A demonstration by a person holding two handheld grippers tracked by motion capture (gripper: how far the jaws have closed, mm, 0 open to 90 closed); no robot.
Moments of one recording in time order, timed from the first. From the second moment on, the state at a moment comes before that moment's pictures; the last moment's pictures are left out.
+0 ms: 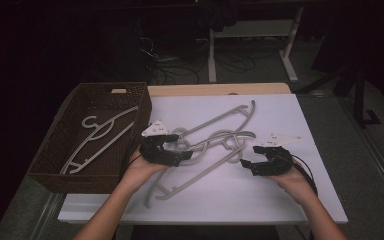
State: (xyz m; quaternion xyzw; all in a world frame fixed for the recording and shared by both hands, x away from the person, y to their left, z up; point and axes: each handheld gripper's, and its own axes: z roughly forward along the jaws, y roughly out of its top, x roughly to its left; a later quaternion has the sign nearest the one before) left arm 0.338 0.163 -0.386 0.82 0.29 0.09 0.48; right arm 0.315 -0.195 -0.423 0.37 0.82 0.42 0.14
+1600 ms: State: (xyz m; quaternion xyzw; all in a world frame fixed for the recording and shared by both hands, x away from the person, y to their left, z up) left arm 0.351 0.163 -0.451 0.88 0.34 0.07 0.33; right arm 0.348 -0.116 -0.453 0.30 0.88 0.36 0.09
